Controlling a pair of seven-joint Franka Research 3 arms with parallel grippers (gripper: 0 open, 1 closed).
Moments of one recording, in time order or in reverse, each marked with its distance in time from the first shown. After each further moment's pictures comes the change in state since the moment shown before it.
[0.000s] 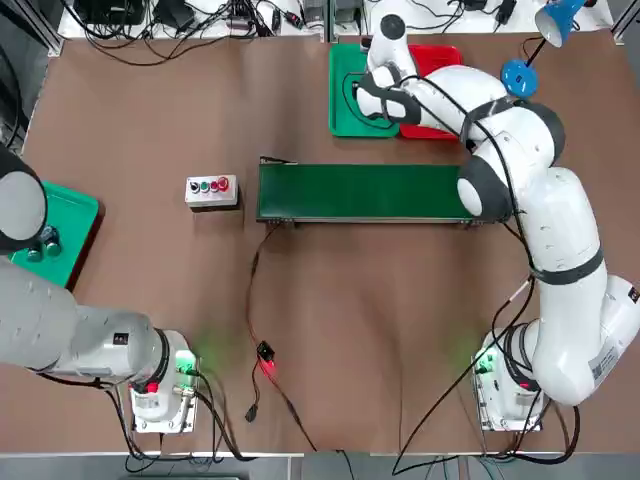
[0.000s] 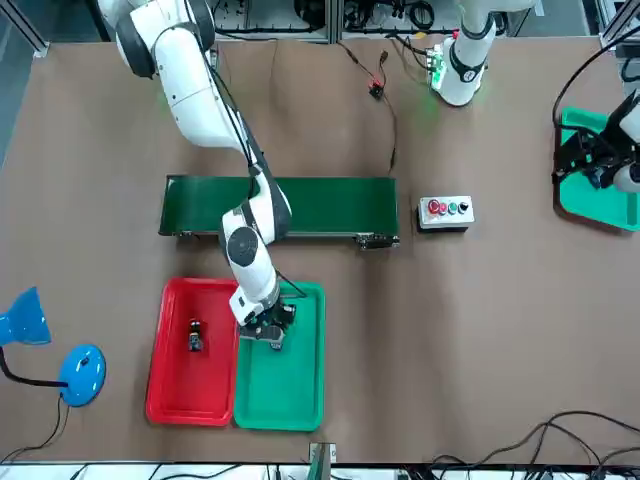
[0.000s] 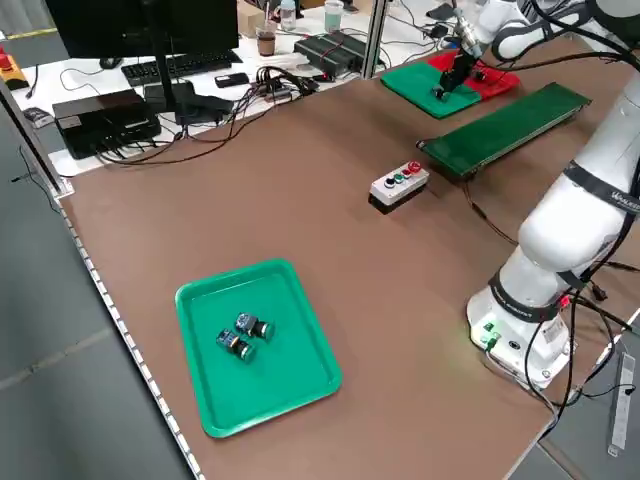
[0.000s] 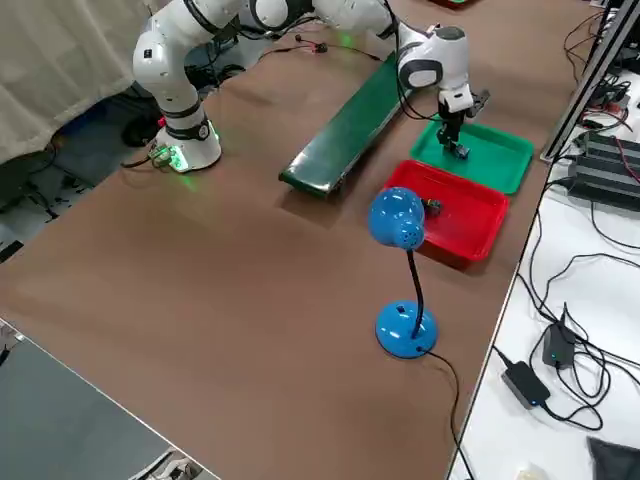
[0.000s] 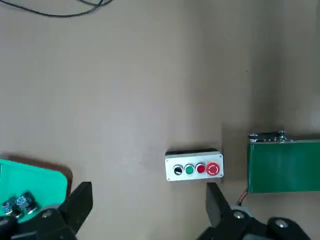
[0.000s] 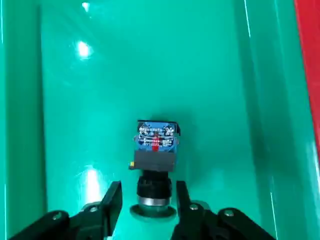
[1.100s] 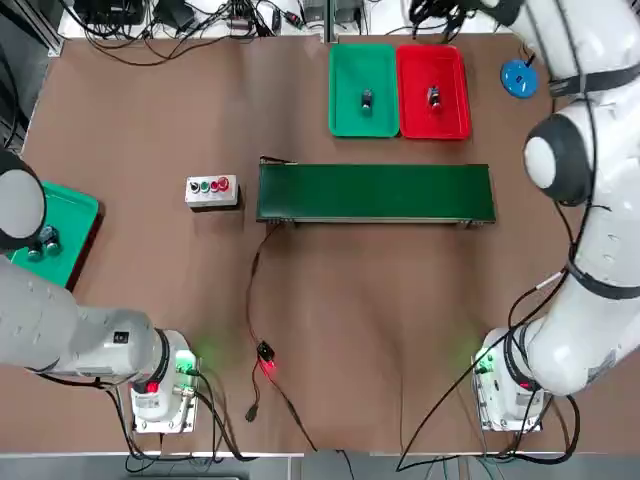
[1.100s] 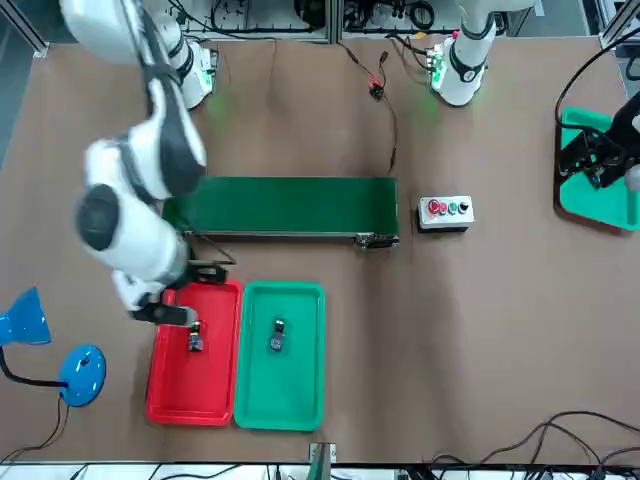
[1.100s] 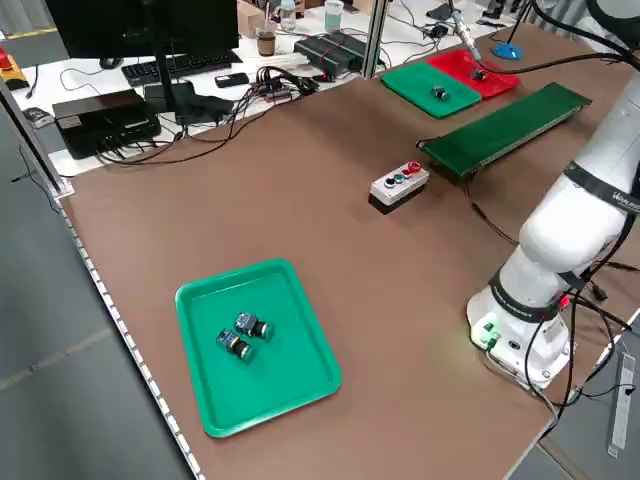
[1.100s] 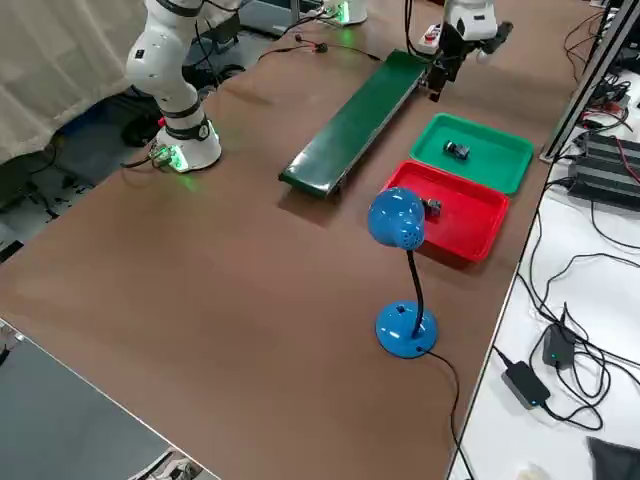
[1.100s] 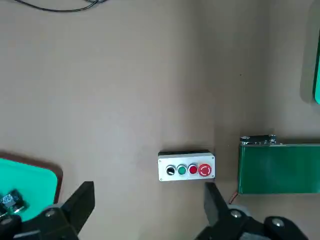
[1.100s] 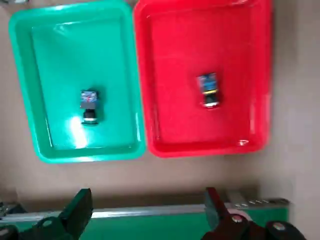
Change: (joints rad) left arm 0.023 -0.001 0.002 0.003 -0.044 -0.003 -0.016; right arm -0.230 -0.421 -0.013 0.098 0.000 -0.766 -0.218
